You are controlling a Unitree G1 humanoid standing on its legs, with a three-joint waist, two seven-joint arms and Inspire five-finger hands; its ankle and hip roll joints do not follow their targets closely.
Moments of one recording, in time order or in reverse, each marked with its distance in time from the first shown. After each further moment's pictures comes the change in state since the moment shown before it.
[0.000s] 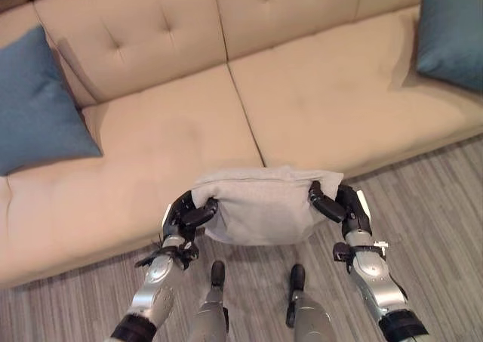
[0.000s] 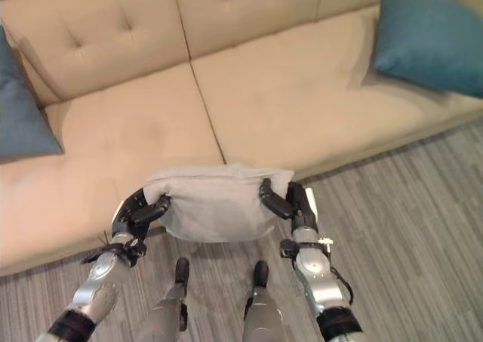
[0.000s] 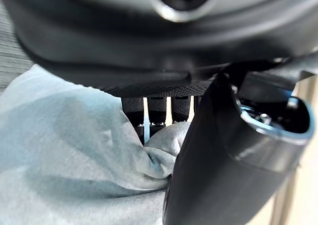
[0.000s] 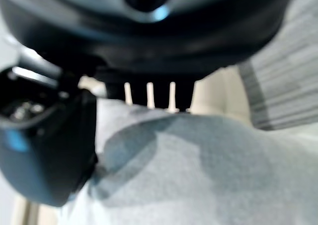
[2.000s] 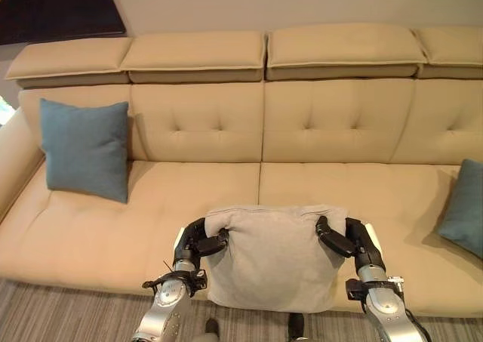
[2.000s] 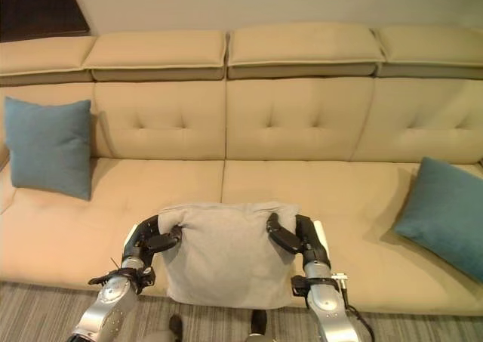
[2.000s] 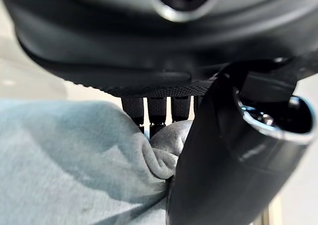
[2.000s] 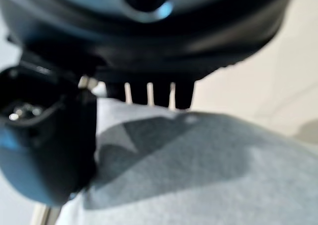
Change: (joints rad) left arm 0.090 -0.084 -0.004 0.020 0.234 0.082 0.030; right arm 0.223 -0.001 -0.056 -0.174 -0.108 0.090 0.012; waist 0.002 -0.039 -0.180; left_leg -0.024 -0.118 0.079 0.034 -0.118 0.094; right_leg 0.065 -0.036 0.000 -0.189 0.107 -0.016
